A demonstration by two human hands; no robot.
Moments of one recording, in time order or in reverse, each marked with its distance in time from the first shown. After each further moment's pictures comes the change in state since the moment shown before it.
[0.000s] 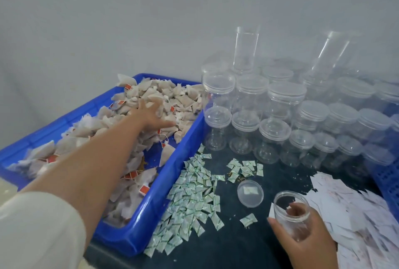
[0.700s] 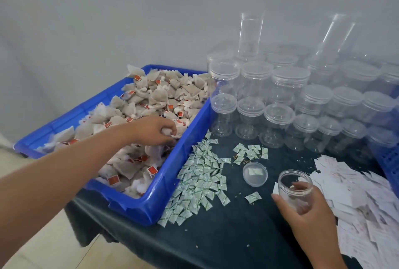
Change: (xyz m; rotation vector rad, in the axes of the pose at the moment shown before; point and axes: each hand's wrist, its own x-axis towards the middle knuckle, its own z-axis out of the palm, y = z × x) left_hand -0.105 -0.023 0.011 -0.048 -0.089 0.521; right_hand -0.010 -0.009 -0.008 0.053 -0.006 0.077
